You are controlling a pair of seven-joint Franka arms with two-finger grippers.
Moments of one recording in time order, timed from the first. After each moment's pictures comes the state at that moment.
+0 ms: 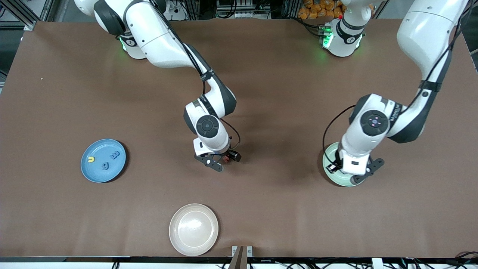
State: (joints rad) left arm 0.25 0.57 -0.54 -1.76 0.51 2.31 -1.13; right arm 0.73 0.91 -0.12 -1.30 0.21 2.26 1.05
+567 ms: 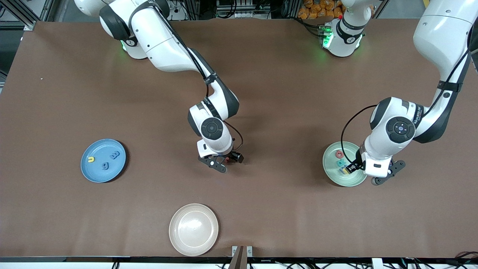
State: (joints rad) left arm 0.34 0.56 -0.56 -1.78 0.50 2.29 -1.02; right arm 0.73 0.96 -0.12 -1.26 0.21 2.26 1.05
